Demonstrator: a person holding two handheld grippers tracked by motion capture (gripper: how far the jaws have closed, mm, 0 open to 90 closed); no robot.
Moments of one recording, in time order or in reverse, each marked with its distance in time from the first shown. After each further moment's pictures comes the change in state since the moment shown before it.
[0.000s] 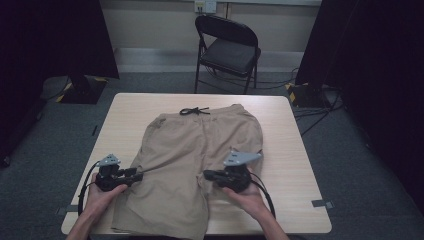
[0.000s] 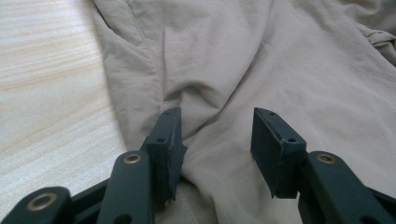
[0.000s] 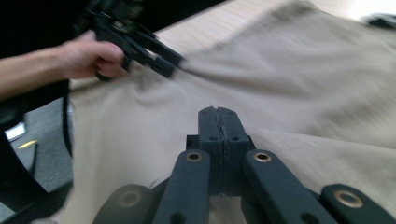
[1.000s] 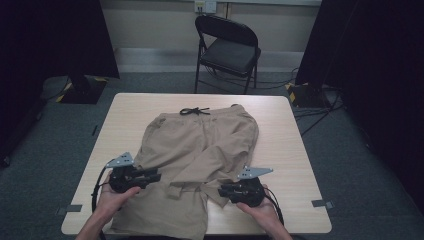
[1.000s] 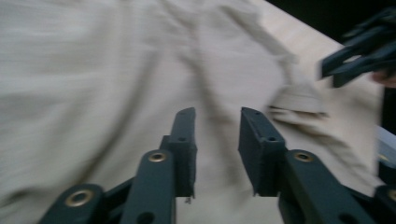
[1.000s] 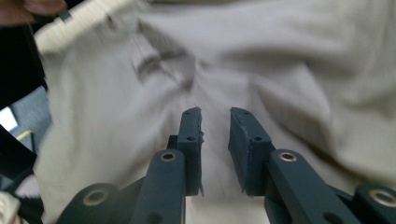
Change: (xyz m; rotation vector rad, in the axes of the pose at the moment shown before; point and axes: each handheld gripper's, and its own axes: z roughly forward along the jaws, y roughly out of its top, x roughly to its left) left arm -0.077 0.037 0.002 -0.065 -0.247 0.120; right arm -0.011 -0.064 -0.027 0.130 -0.078 0.138
